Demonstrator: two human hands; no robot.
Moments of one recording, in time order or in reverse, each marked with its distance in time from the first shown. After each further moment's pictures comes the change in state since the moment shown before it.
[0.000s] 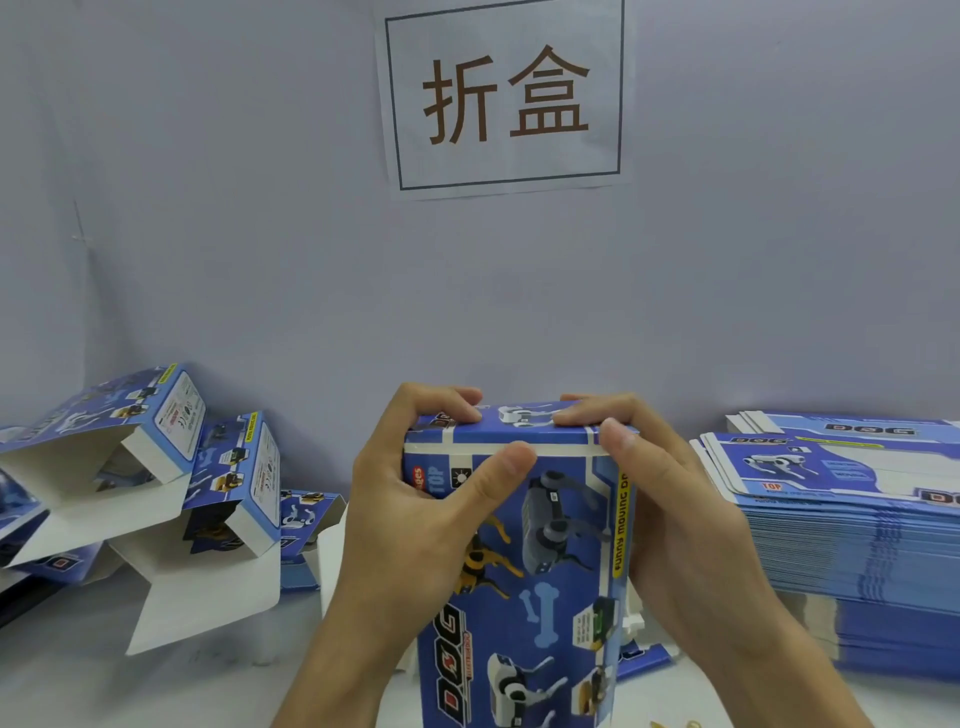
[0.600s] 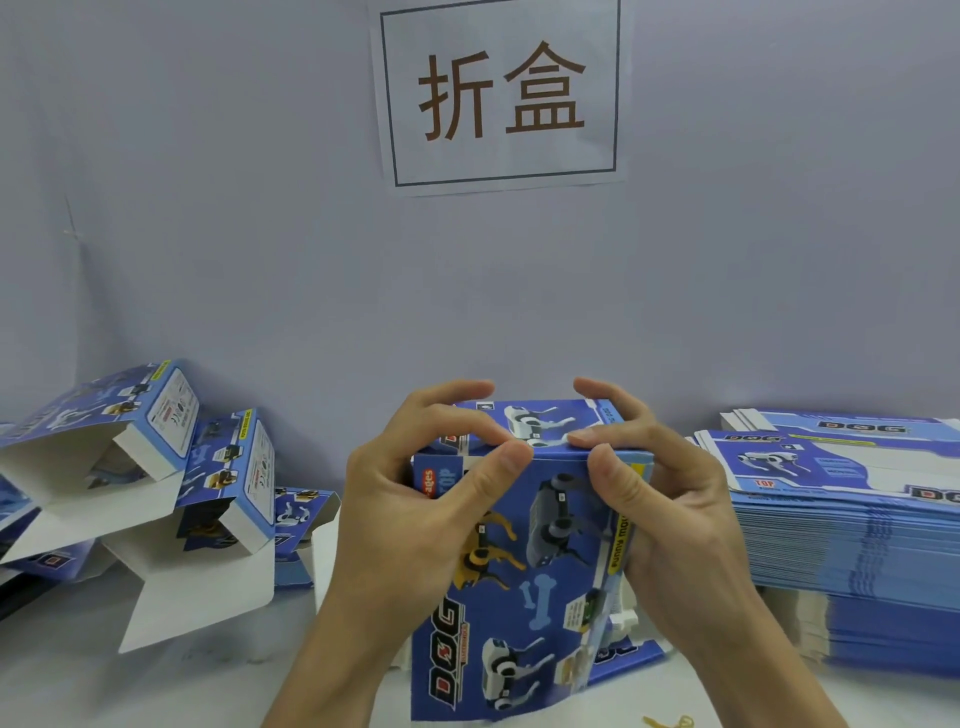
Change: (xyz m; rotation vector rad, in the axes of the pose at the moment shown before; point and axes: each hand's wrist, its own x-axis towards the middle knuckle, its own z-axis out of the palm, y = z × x) left_hand 0.000 -0.004 0.001 0.040 -0.037 0.070; right_hand -0.003 0.012 -0.007 -0.064 0.130 -0.129
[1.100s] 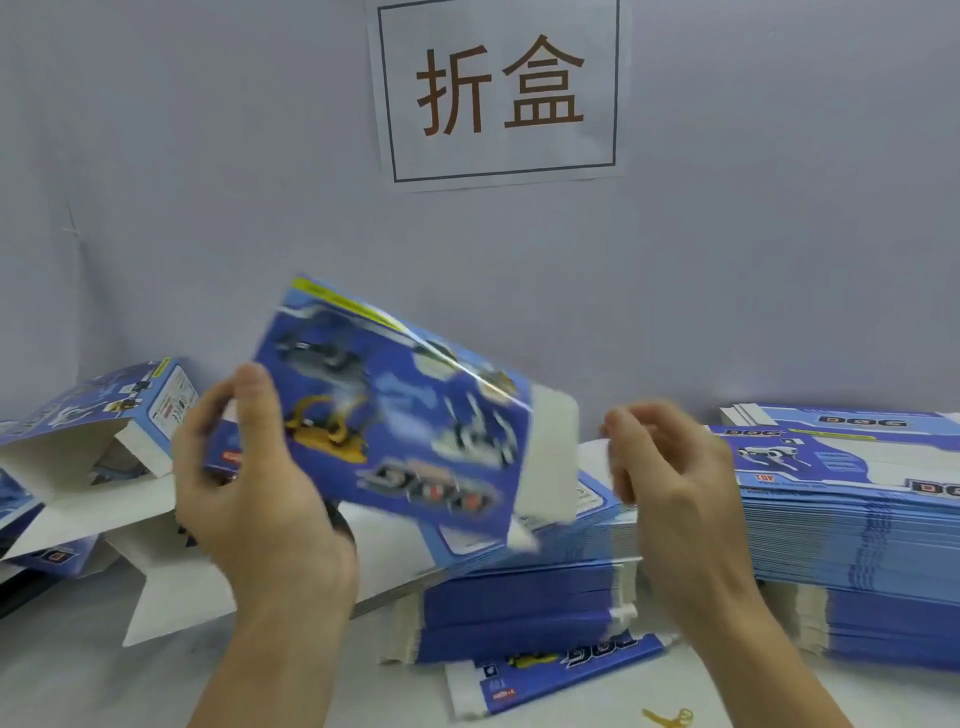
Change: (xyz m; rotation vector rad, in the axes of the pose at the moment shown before) left_hand 0.019 -0.006 -0.032 -0.417 0.925 -0.052; right_hand 0.007 -0.003 -0.004 -0.527 0.244 0.018
